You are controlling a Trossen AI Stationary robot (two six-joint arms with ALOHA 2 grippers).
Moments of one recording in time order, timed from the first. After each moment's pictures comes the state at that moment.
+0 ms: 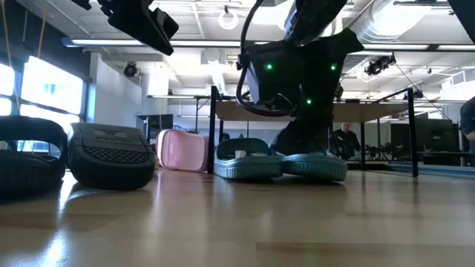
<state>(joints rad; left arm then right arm) -0.01 1.20 0.93 -0.53 -0.02 0.15 0.12 2.08 1.36 -1.06 0.91 0.83</state>
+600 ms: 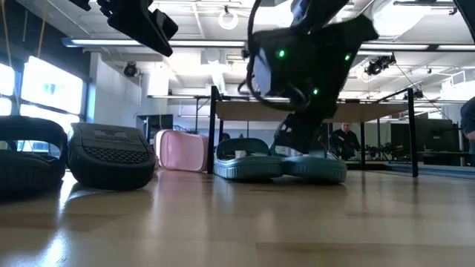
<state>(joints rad) -0.01 1.20 0.93 -0.54 -0.02 0.15 0.20 2.06 1.36 -1.12 0.99 0.88</state>
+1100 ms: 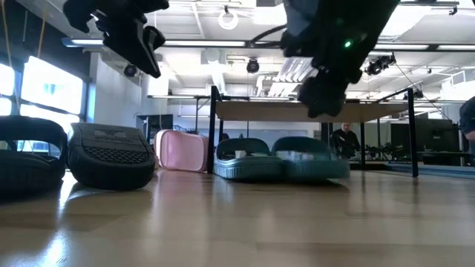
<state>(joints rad) -0.01 1.20 0.92 -0.68 -0.20 0.07 0.35 1.93 1.36 -1.23 0.94 0.90</state>
